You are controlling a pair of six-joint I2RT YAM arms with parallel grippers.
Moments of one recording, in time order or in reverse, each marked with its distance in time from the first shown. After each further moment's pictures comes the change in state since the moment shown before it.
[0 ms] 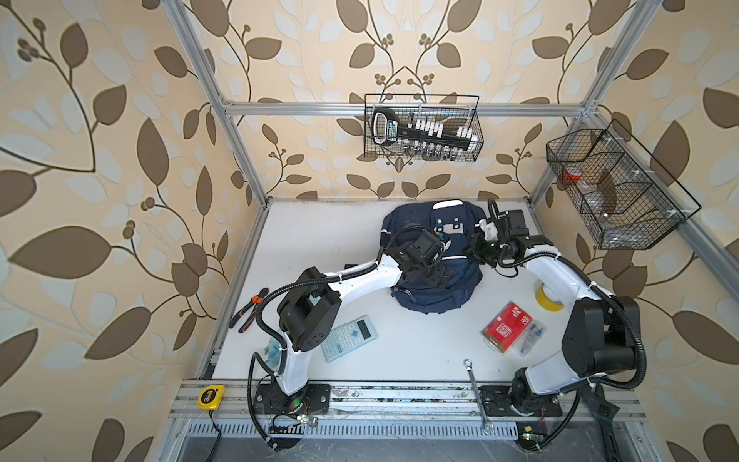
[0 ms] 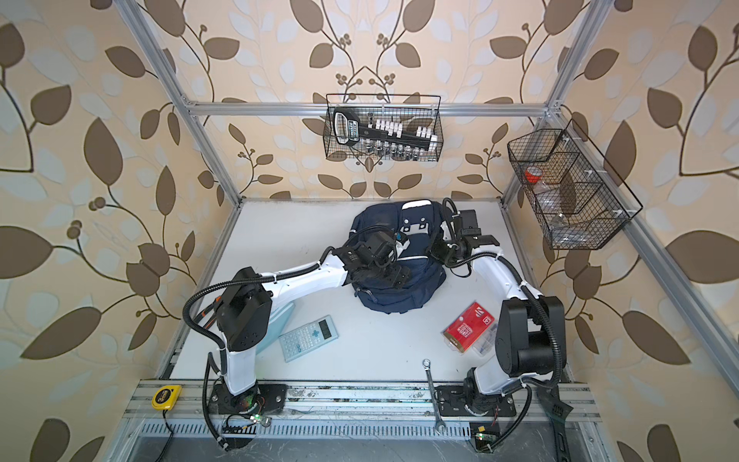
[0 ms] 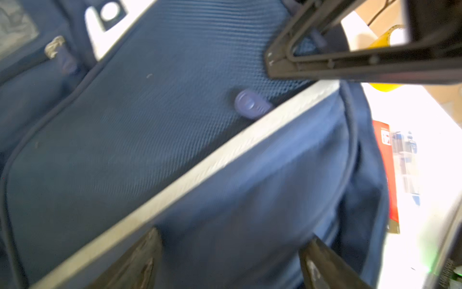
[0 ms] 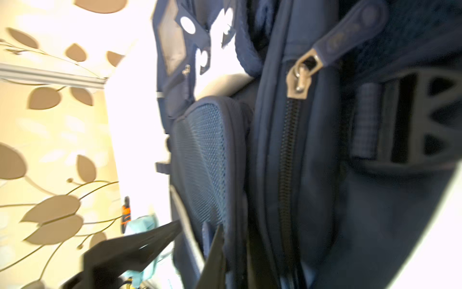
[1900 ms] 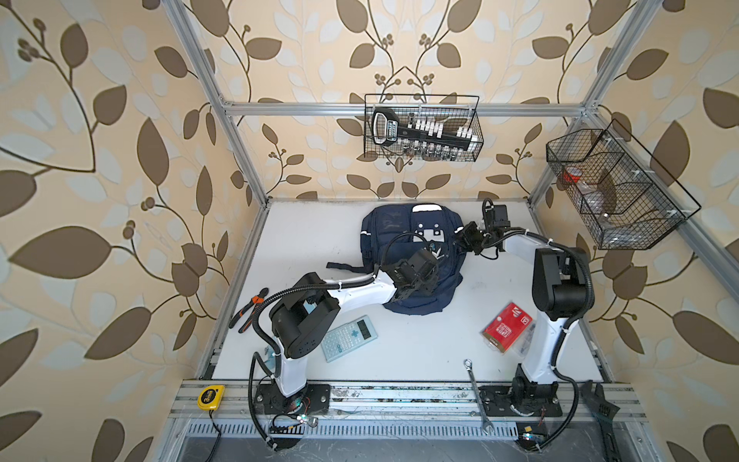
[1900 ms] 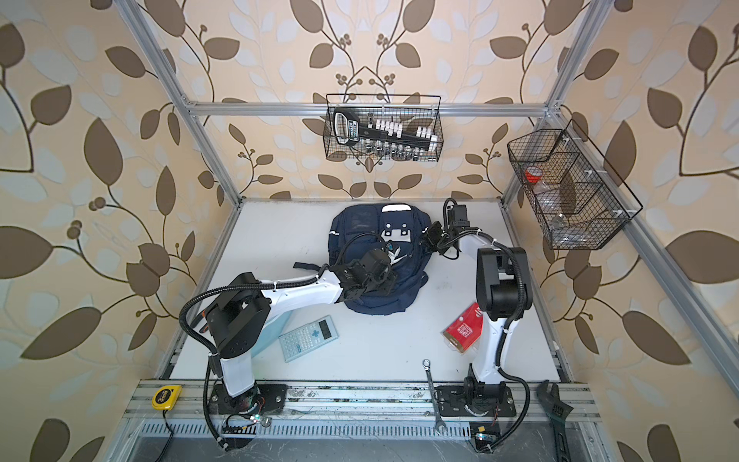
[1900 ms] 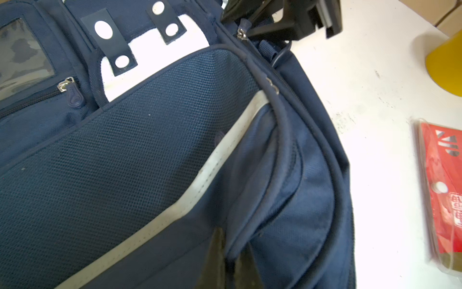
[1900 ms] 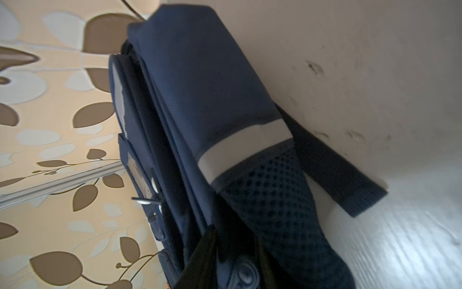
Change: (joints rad) left arm -0.020 -0.087 -0.270 0.245 -0.198 -0.043; right arm -0.058 0.474 0.197 0.318 0.001 0.350
